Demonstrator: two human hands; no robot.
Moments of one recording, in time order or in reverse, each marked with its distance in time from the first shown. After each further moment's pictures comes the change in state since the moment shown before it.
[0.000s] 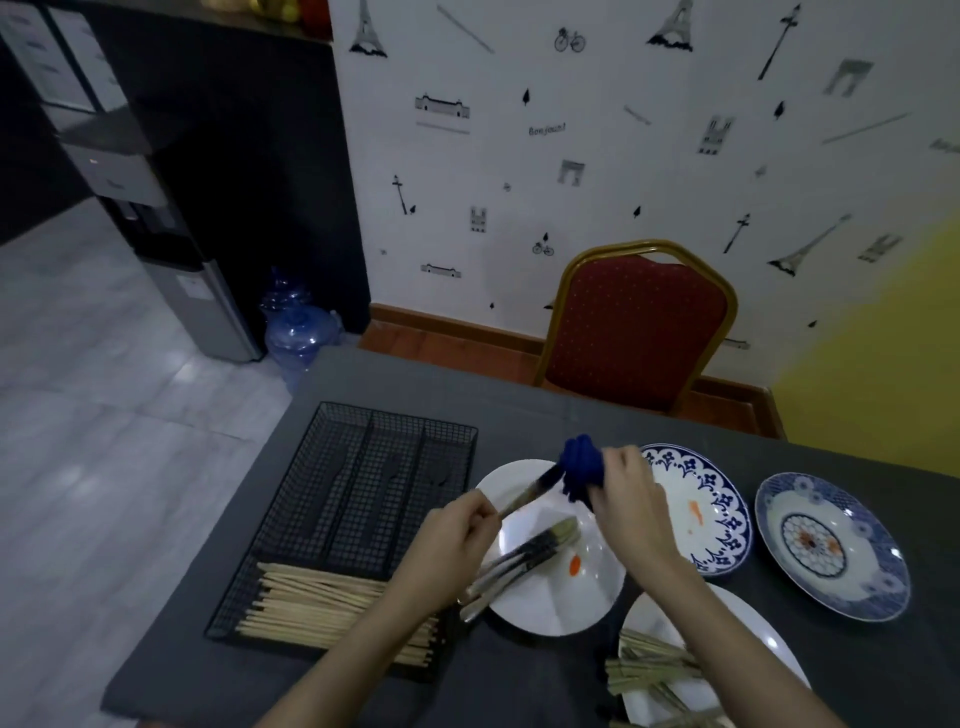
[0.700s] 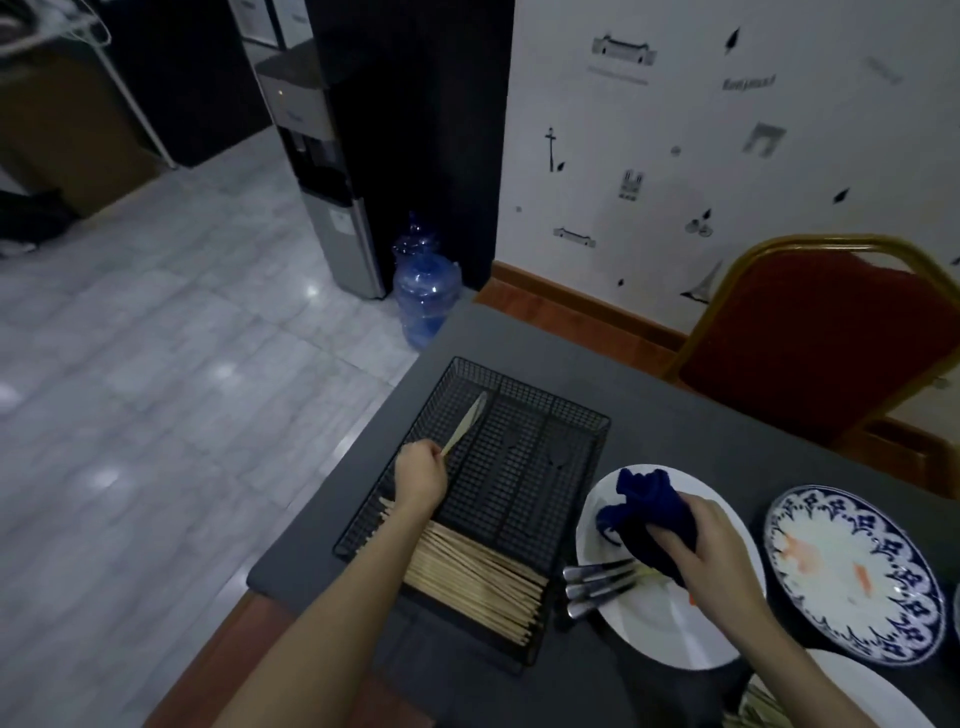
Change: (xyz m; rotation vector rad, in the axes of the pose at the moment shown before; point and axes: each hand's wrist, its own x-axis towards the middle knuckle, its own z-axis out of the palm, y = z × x) left_hand 0.050 -0.171 -0.073 0.158 0.451 -0.529; right_hand -0.012 -0.013 0.053 0.539 -0.186 -0.128
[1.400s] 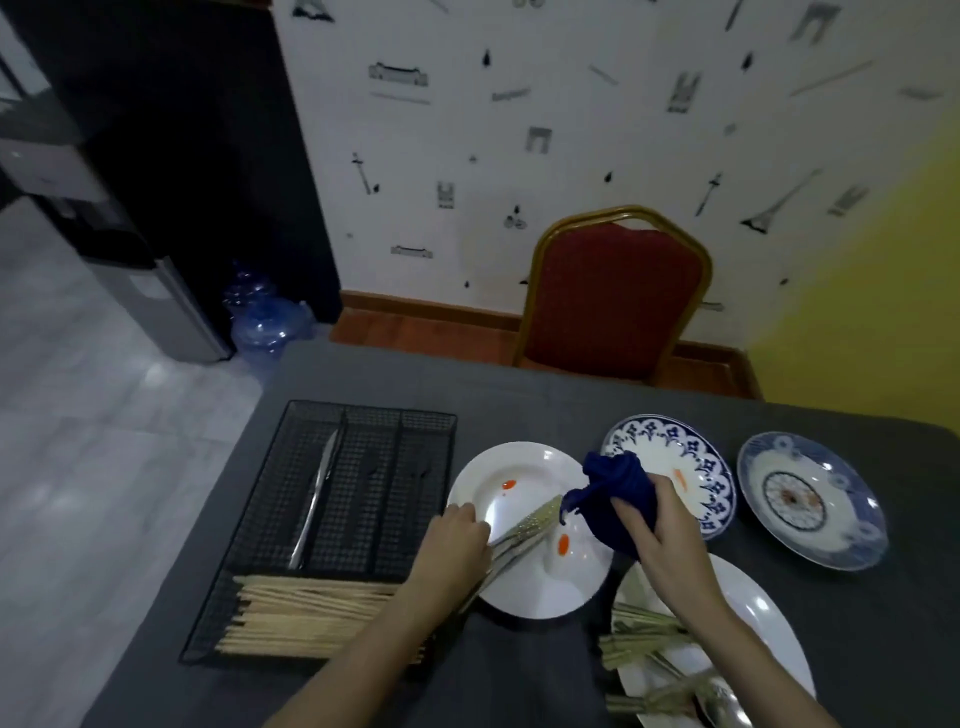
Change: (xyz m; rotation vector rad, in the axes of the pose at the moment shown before) left_hand -0.116 0.097 0.104 0.695 -0.395 0.852; right_hand -0.072 0.022 -0.073 0.116 0.352 0.206
